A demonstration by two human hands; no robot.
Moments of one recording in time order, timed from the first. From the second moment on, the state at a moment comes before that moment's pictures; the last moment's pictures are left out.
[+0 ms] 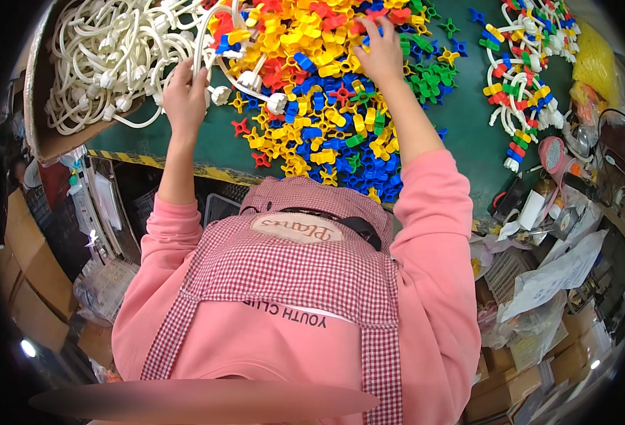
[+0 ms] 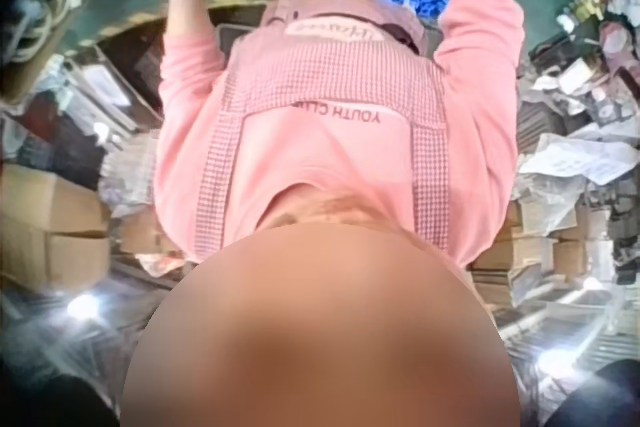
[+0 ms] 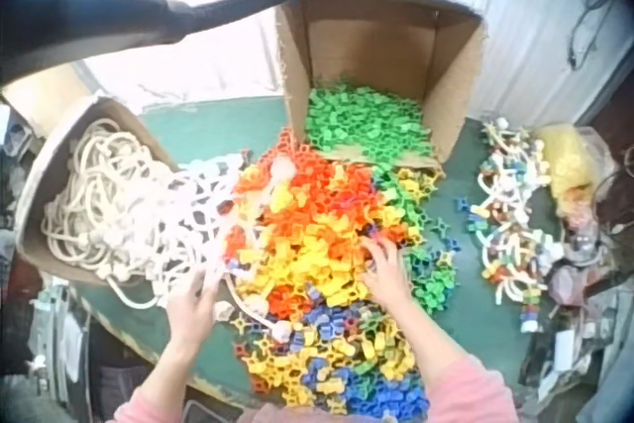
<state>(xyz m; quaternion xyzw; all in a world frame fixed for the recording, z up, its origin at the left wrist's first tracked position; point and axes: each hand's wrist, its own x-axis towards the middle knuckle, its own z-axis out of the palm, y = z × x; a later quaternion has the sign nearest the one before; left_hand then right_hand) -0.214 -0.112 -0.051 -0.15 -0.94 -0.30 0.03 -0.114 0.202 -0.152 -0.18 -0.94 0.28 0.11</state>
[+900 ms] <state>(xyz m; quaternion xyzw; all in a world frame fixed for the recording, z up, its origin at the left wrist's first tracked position) -0.122 -0.114 -0.168 0.15 -0.78 -0.56 -0.25 -0.028 0.166 -0.137 -0.15 -0.95 0.25 0.10</state>
